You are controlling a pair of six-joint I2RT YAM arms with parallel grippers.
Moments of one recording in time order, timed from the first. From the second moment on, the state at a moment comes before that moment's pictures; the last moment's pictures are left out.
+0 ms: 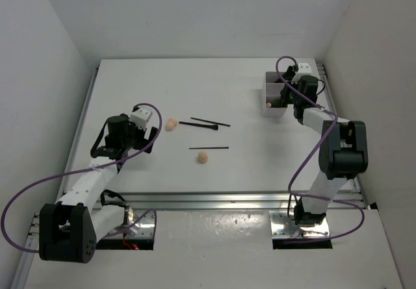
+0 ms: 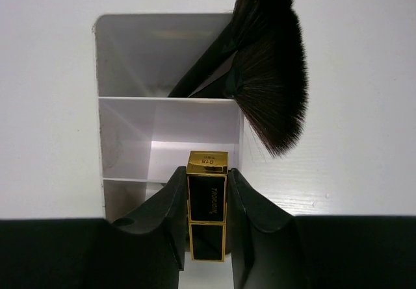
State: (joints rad) left arm -0.04 1.04 0.55 -0.10 0.16 0.31; right arm -0.06 1.79 1.01 0.36 -0.09 0.02
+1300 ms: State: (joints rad) left arm -0.04 1.03 0.55 -0.10 0.17 0.31; right arm -0.08 1.92 0.62 1.25 -0.13 0.10
